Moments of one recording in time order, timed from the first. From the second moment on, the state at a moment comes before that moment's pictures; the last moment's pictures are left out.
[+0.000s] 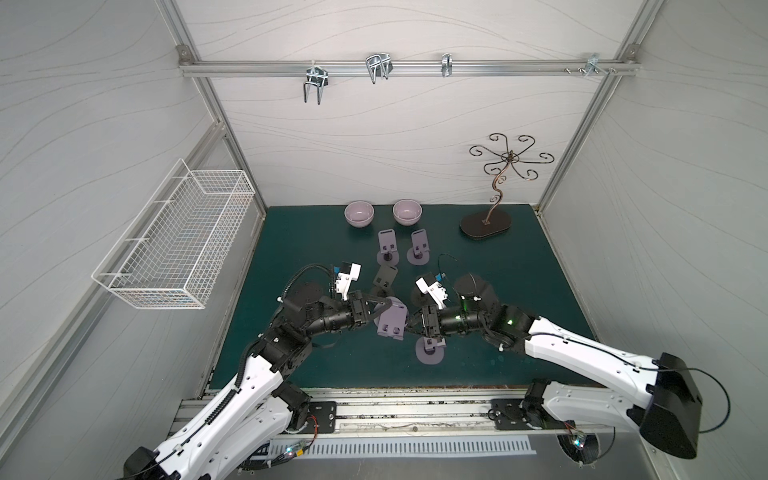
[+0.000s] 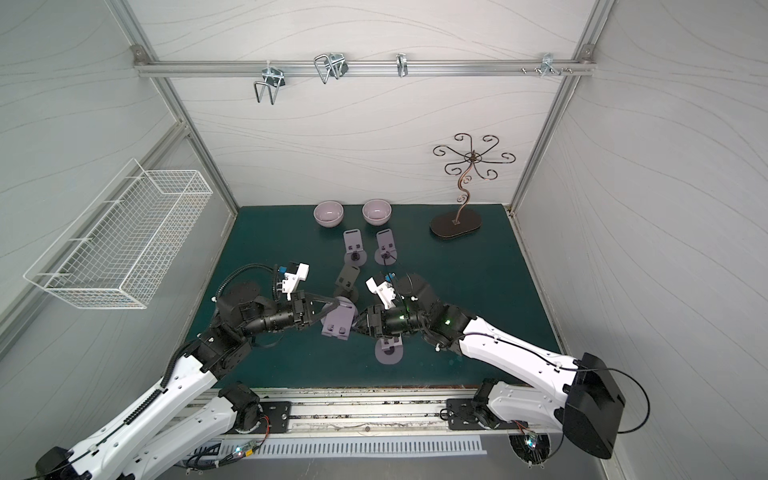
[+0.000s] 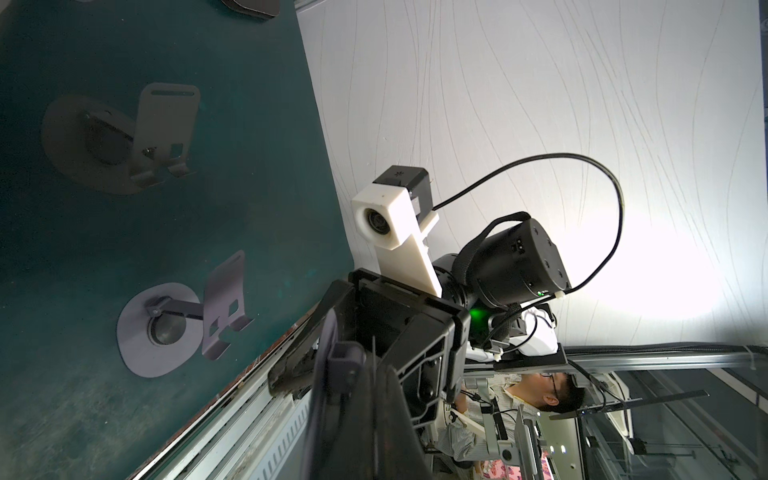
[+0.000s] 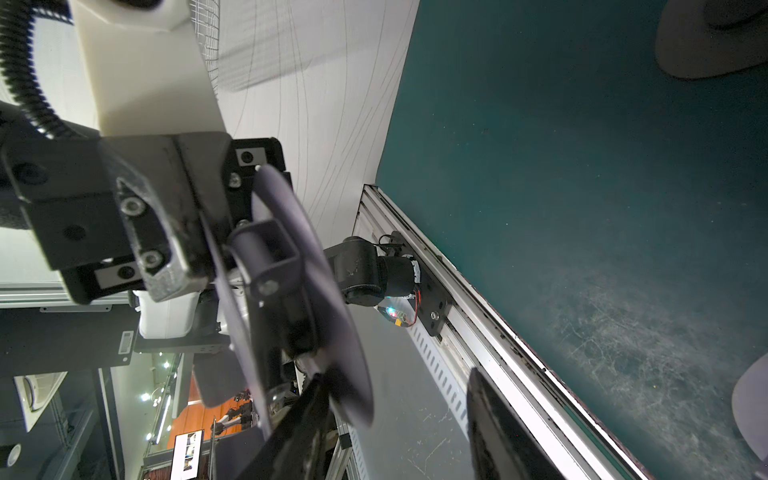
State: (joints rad) left arm -0.54 0.72 0.58 -0.05 0.67 -1.16; right arm 0.96 1.14 0.77 -0.09 -0.62 0.96
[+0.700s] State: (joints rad) left arm -0.53 0.69 0.53 0.07 0.62 -1.21; right arm 0.95 1.13 0.75 0.06 -0.68 1.05
